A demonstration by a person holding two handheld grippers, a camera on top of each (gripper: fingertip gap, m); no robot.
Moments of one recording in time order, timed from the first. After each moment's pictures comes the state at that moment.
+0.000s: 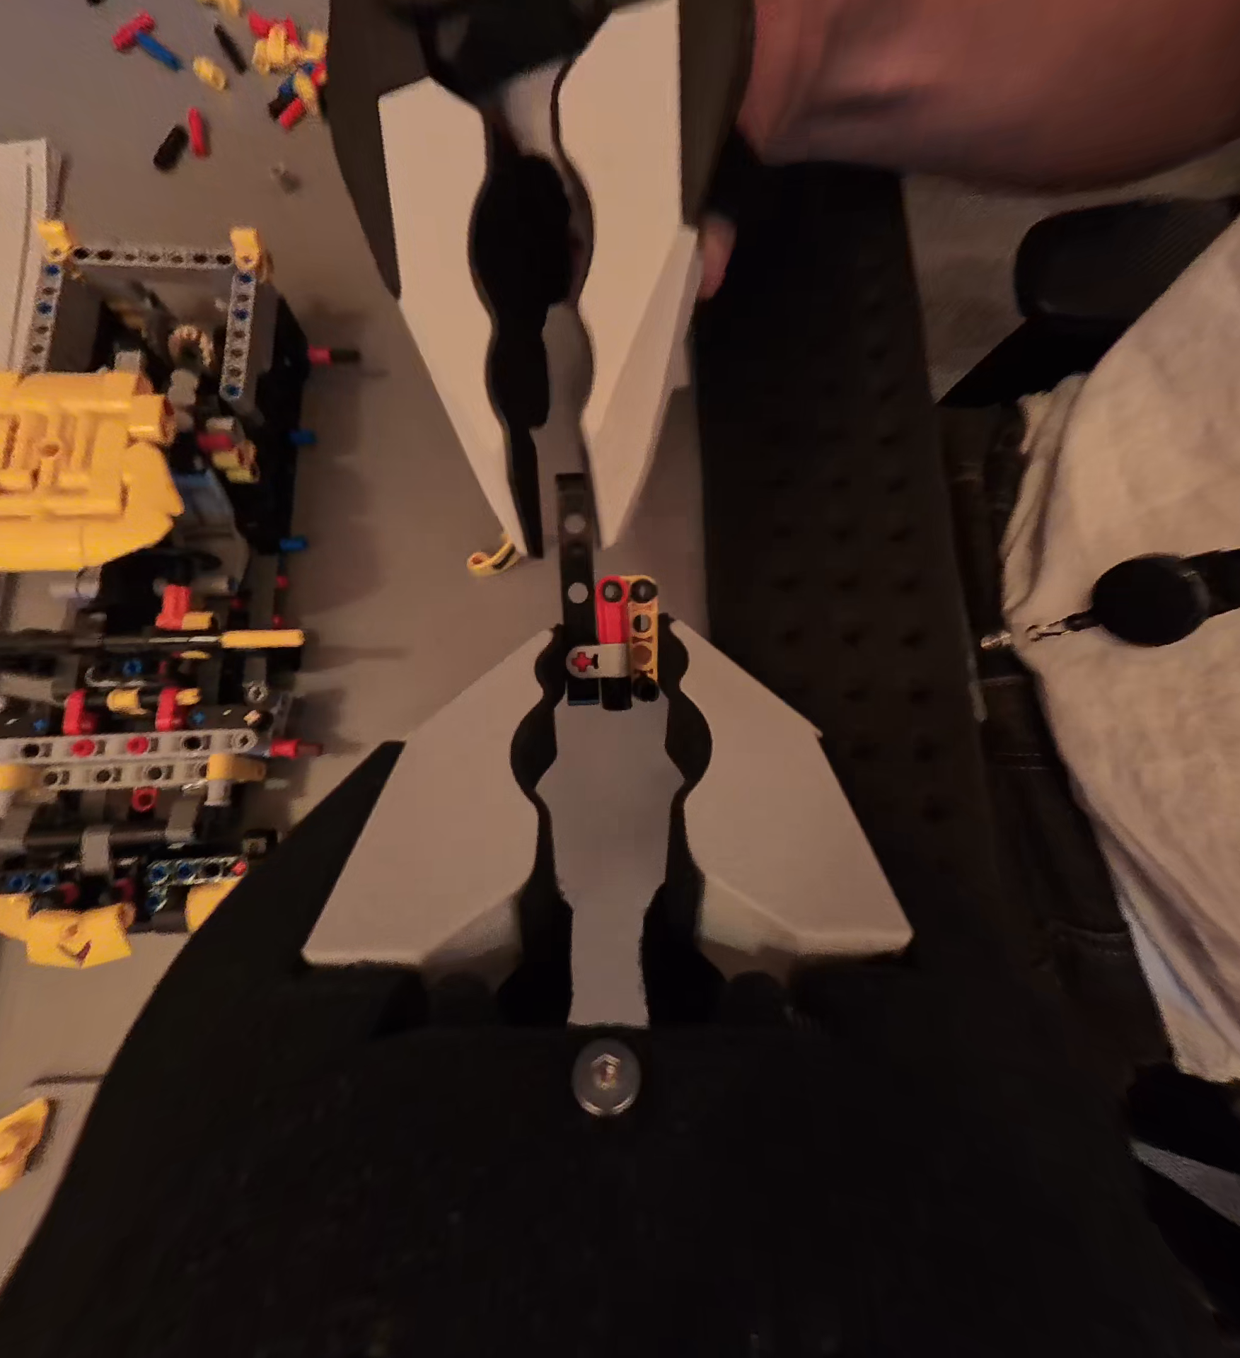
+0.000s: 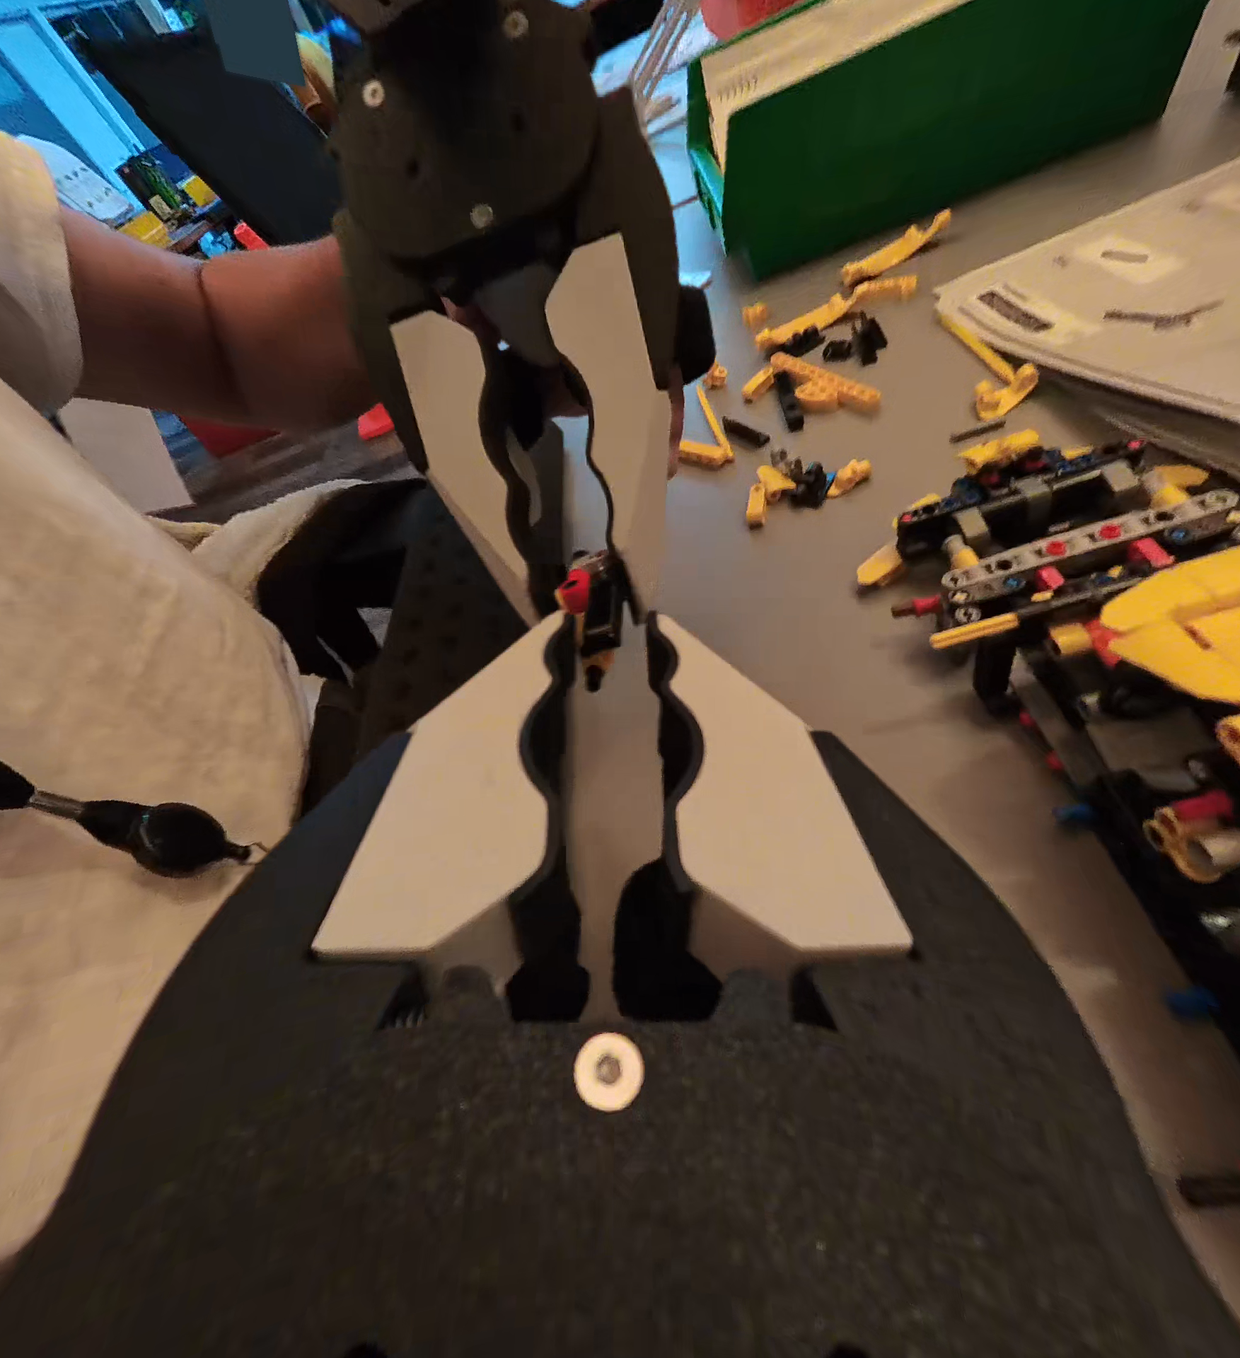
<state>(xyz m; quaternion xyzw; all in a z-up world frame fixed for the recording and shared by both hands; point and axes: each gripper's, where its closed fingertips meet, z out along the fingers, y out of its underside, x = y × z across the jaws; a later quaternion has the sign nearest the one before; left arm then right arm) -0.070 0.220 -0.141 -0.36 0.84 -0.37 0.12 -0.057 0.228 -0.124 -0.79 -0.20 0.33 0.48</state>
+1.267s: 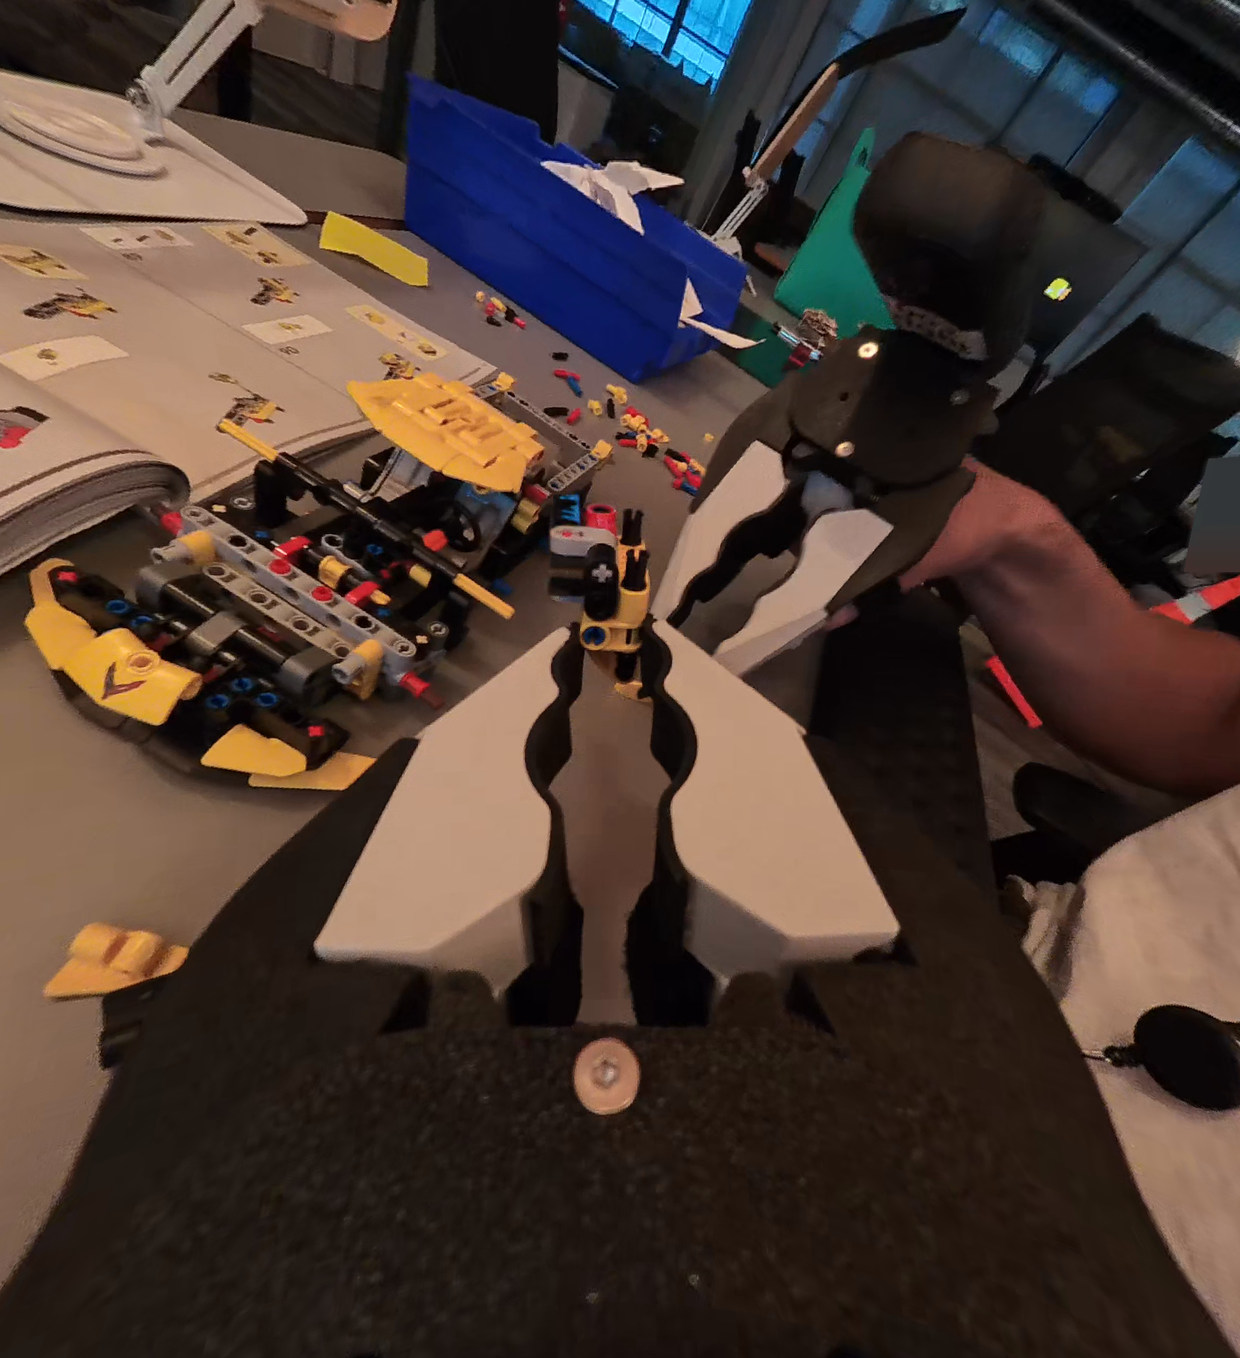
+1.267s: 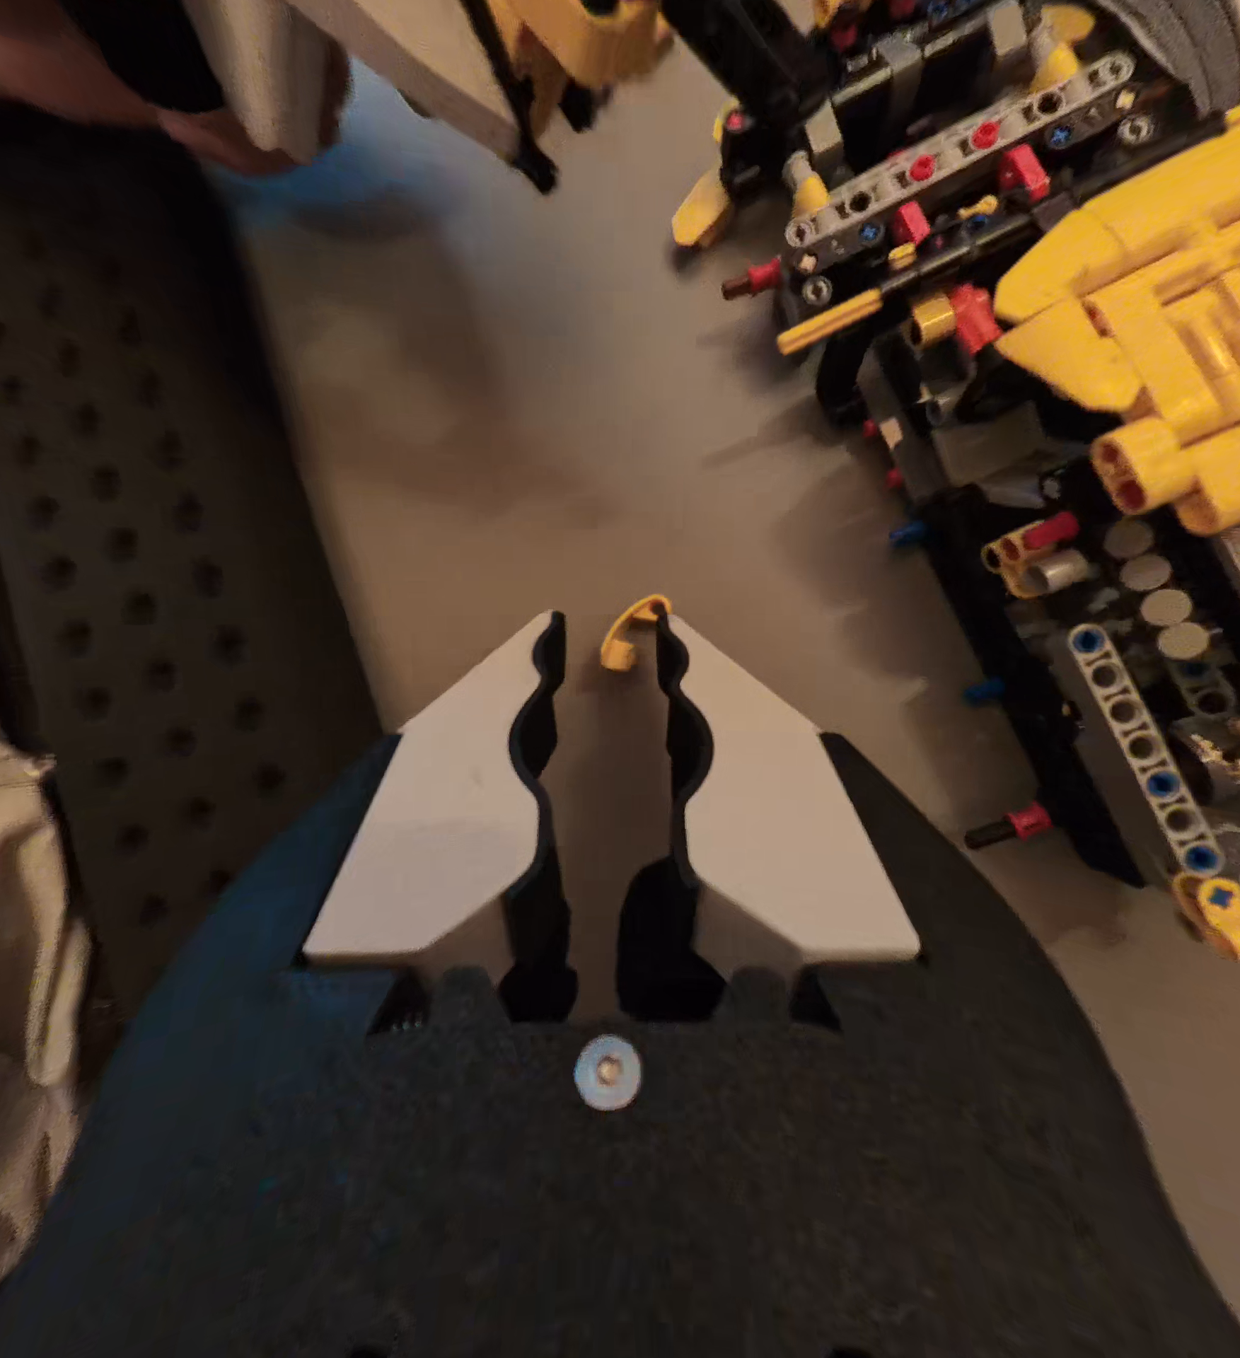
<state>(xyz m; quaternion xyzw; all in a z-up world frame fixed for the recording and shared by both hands) -0.041 0.282 -0.130 -0.55 0.55 -0.60 0.21 -0.011 0.219 -0.196 -0.93 -0.18 0.13 0.29</state>
